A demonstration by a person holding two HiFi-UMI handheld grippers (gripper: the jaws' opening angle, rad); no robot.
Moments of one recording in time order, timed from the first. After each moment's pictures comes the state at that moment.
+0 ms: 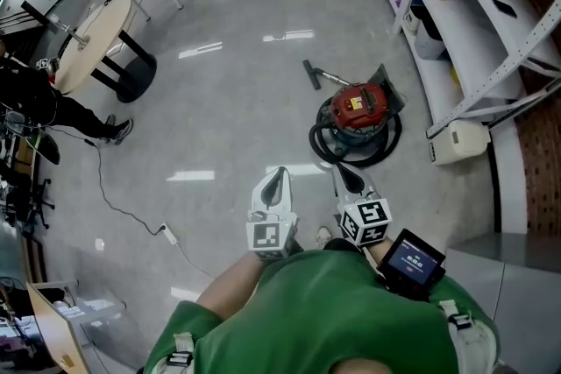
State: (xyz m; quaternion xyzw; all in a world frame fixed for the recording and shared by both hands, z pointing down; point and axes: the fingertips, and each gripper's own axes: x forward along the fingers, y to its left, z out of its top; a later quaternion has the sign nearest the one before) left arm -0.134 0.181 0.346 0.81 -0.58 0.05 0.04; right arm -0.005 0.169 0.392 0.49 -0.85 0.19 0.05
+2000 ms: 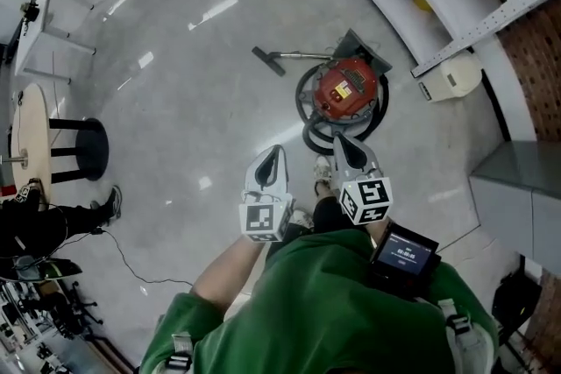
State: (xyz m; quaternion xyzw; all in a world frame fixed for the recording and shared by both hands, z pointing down) left arm -0.141 -0.118 0.414 0.91 -0.38 0.11 0.10; right arm -0.007 -0.074 0.445 0.68 -0.69 0.24 0.05
